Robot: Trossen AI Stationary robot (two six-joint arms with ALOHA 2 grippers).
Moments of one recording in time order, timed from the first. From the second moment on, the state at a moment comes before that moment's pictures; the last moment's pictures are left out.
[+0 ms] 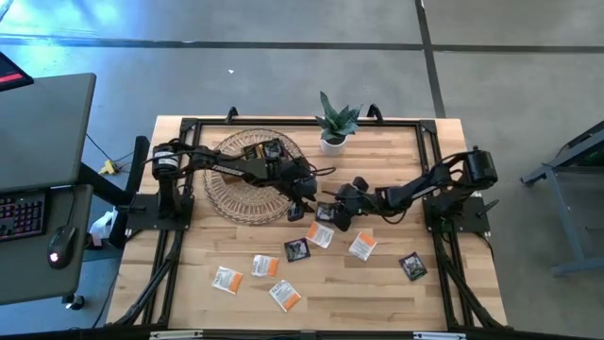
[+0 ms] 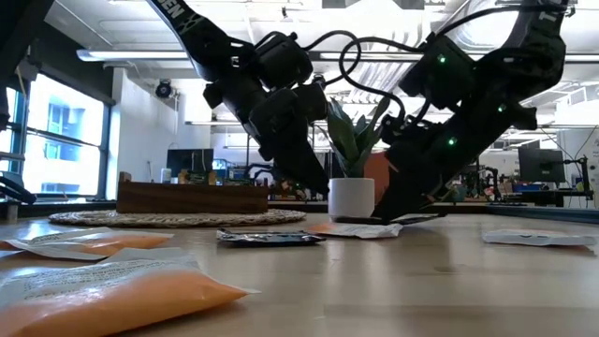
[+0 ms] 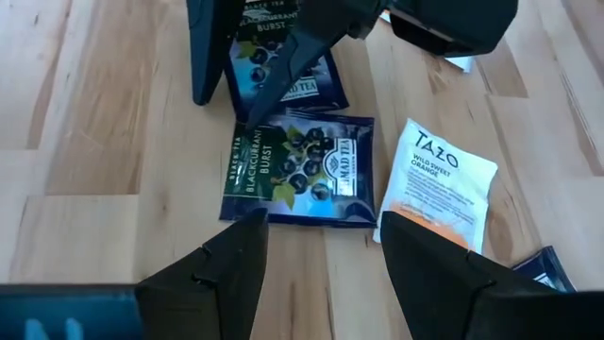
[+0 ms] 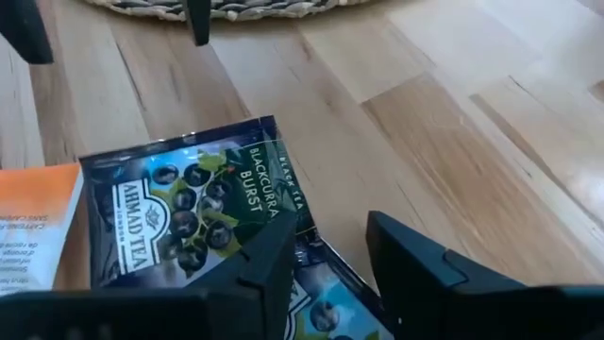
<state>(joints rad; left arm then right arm) 0.16 1.89 1.13 -0.05 0.35 0.05 0.02 1.72 0.53 0.38 0.32 0.44</state>
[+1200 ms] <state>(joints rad) 0.17 1.89 1.13 -0.07 0.22 0.03 0.04 1.70 0.56 0.45 0.34 0.39</state>
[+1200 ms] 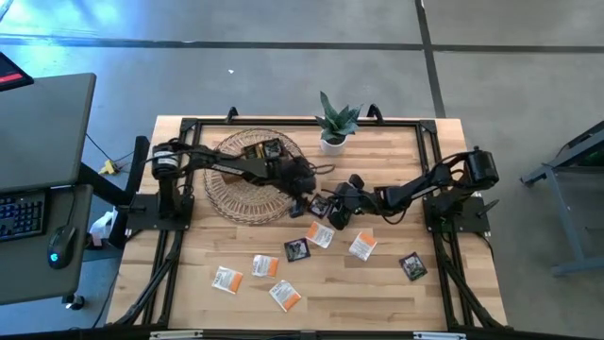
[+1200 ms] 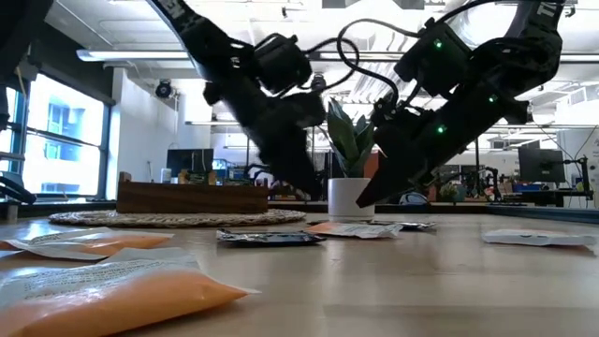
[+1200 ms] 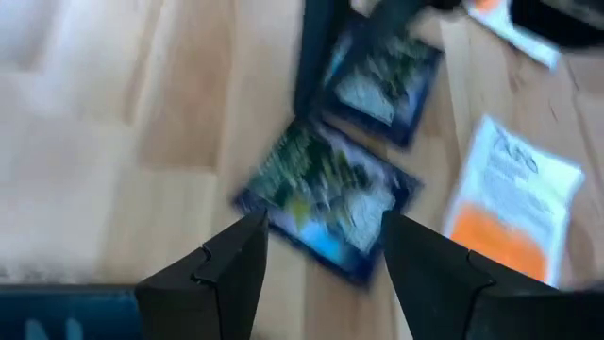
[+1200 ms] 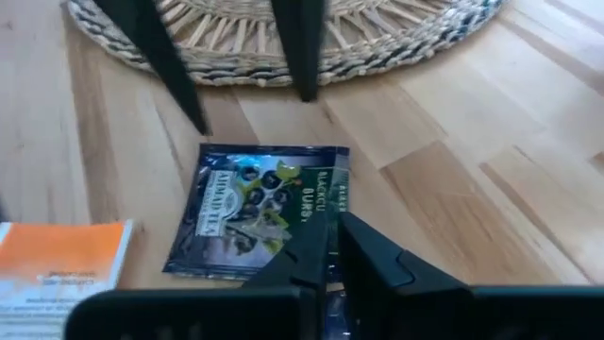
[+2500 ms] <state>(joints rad) 0.17 2.06 1.13 0.09 0.09 0.01 0.03 1.70 0.56 0.36 0.38 0.44</state>
